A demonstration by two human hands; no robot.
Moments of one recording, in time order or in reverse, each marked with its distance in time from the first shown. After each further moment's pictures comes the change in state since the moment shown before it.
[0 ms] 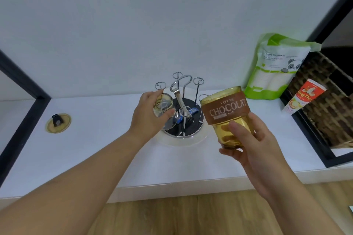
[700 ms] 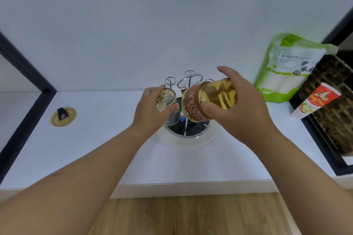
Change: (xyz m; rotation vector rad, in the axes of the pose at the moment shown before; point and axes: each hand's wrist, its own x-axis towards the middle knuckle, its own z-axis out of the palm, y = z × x) left_hand 0.010 -0.011 -0.004 -0.010 0.041 -0.026; right_hand 0.059 -0.033 0.049 -0.921 -0.010 -0.494
